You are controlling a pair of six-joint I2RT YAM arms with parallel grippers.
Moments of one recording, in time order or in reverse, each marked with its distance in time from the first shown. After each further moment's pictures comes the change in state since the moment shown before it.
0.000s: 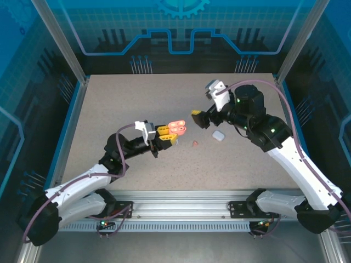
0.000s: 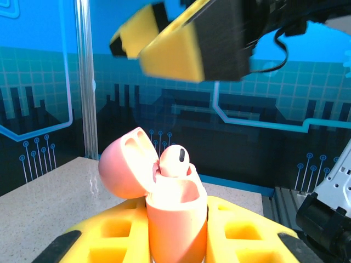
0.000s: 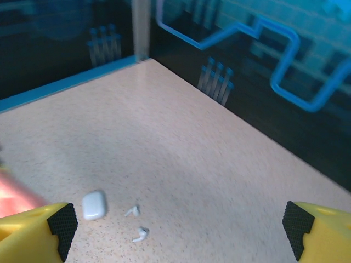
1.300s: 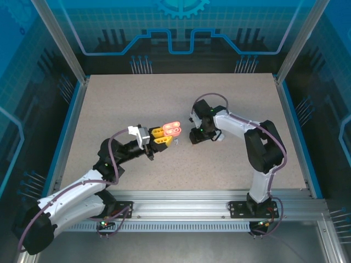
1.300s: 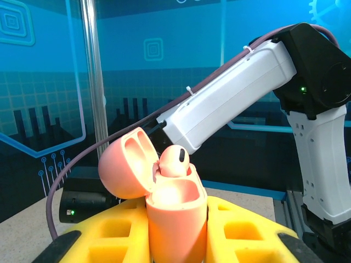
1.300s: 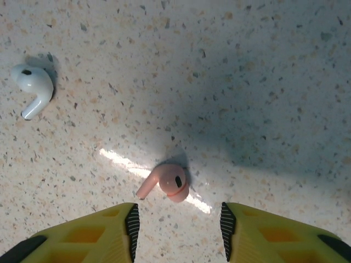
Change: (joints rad) left arm 0.000 -0.113 -0.035 -0.041 -0.030 0.056; right arm -0.073 0.751 -0.071 -0.145 -0.066 0.272
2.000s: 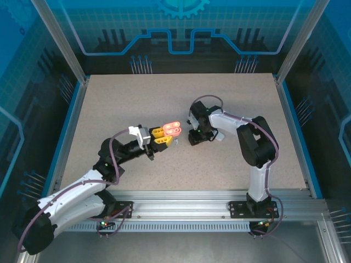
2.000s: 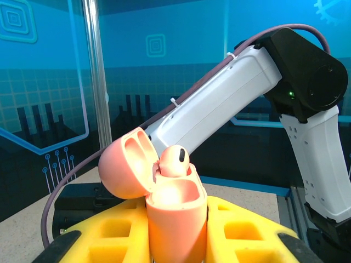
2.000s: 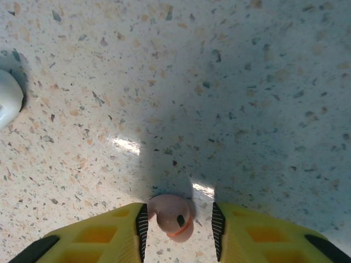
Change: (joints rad) left arm 0.000 0.000 0.000 -0.016 -0.008 0.018; right arm 0.005 0.099 0.041 -0.010 -0.023 -0.019
